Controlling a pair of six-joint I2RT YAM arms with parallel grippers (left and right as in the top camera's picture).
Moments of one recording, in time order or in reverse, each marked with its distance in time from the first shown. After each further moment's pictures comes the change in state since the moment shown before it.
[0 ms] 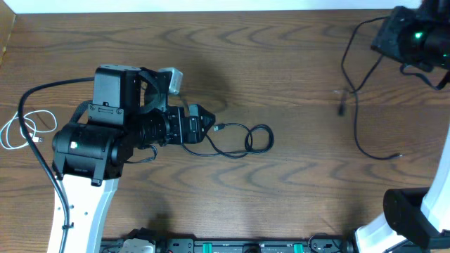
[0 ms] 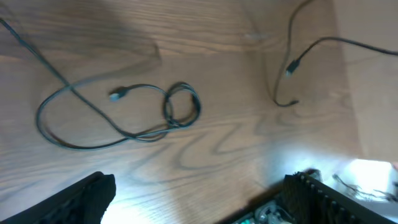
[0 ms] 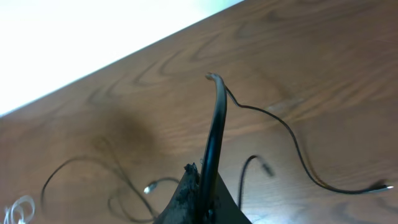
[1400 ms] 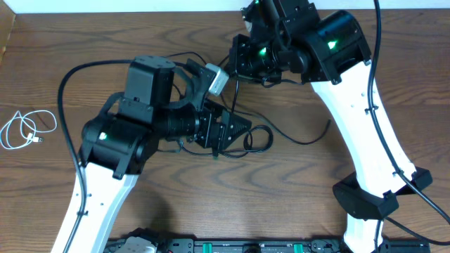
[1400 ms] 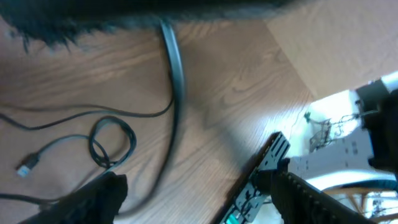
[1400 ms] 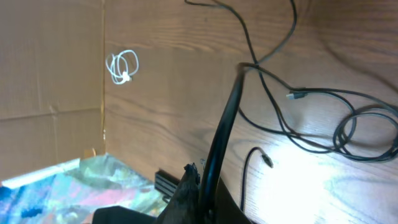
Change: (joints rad) left arm -0.176 0.058 0.000 0.193 0.196 0.140; right arm 0.535 0.233 -0.006 0.144 -0.297 0.247
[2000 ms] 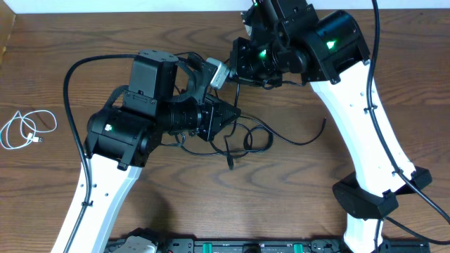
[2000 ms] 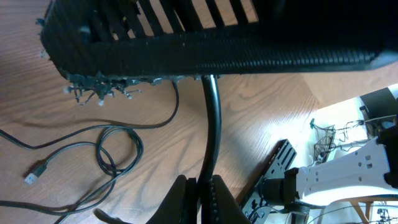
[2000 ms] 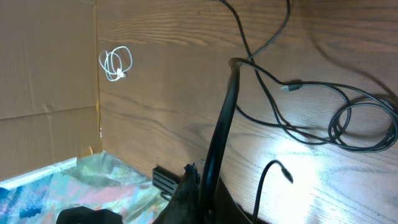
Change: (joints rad) left arm 0.003 0.027 0.001 0.028 -0.015 -0.004; right arm -0.002 0.000 -0.003 -0.030 0.002 0.004
